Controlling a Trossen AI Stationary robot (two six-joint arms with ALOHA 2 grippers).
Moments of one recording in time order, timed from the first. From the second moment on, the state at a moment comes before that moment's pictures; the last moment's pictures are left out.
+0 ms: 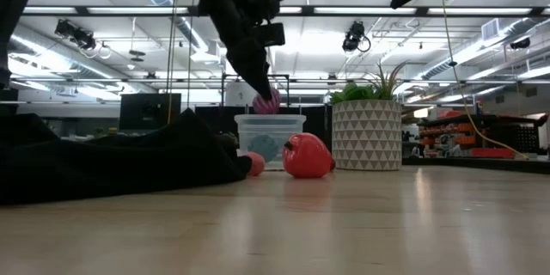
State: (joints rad) left arm 0.39 1.82 1.45 -0.63 0.06 0.44; right arm -0.35 1.07 1.40 -1.13 0.17 0.42
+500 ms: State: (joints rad) left arm 0.38 1.87 1.45 -0.63 0.06 0.49; right arm -0.35 1.07 1.40 -1.13 0.17 0.42
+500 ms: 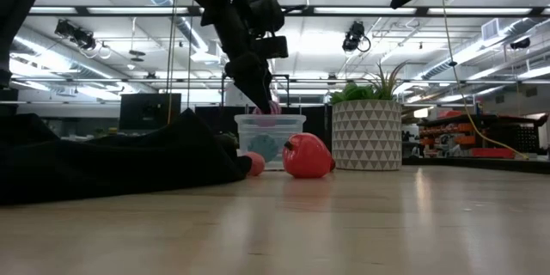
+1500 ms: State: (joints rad) left arm 0.39 1.96 1.45 -0.63 0.06 0.65; right arm -0.32 1.07 1.40 -1.13 0.17 0.42
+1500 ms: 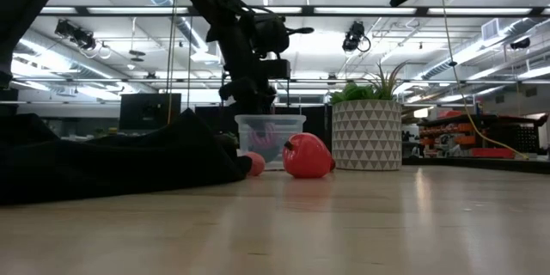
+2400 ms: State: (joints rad) left arm 0.38 1.96 1.45 -0.63 0.03 0.76; right arm -0.32 1.07 1.40 -1.13 0.17 0.42
